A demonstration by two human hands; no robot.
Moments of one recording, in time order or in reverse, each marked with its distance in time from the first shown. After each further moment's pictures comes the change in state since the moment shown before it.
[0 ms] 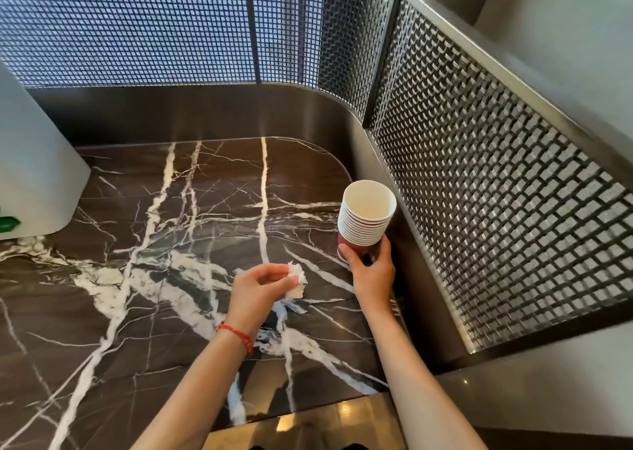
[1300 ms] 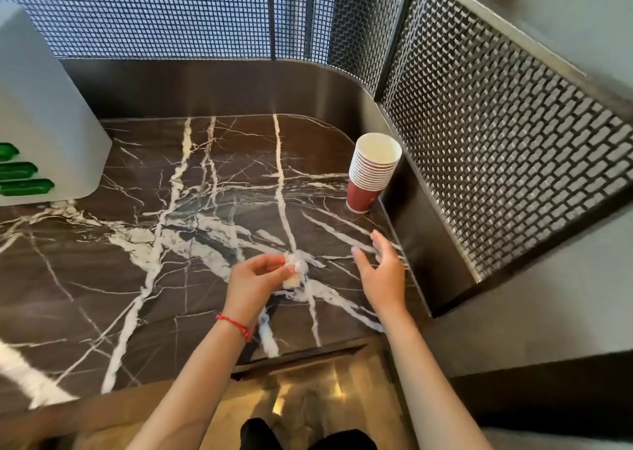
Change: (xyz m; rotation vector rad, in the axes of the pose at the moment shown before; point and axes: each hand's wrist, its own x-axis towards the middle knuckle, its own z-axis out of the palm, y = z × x) left_hand -0.049 -0.022 -0.048 -0.053 -0.002 -0.015; right_hand -0.080 -0.011 -0.023 -0.346 -0.156 0.045
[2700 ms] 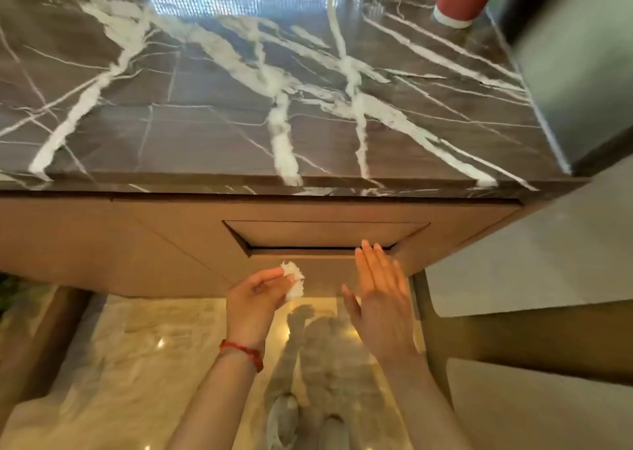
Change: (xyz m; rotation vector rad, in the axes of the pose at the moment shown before) left_hand -0.095 -0.263 -0.014 -0.225 0.407 -0.247; right_hand -0.164 0.198 0.071 -0.831 -0.269 -0.523
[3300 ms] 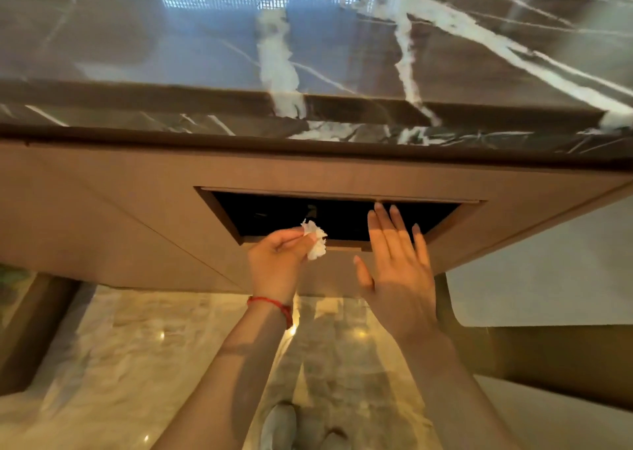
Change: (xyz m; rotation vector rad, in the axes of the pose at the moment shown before) left_hand 0.065 -0.035 0.047 -0.012 0.037 0.102; right_hand 0.037 0.021 0.049 -0.039 0.193 -0.106
